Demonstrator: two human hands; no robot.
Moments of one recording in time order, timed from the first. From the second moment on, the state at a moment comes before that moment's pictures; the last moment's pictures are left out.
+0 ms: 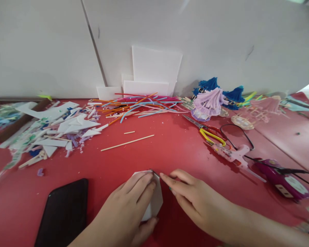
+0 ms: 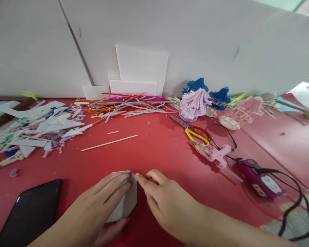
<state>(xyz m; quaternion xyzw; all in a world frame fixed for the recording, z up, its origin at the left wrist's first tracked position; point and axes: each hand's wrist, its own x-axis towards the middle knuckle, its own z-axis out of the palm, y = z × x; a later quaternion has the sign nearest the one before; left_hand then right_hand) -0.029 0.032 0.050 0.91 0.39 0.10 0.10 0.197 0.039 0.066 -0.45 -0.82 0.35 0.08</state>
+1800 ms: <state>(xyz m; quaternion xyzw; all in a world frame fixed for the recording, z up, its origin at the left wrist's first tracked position) -0.019 0.035 0.065 0.90 0.40 0.01 0.14 0.184 0.043 0.065 -0.46 -0.84 0.27 0.00</state>
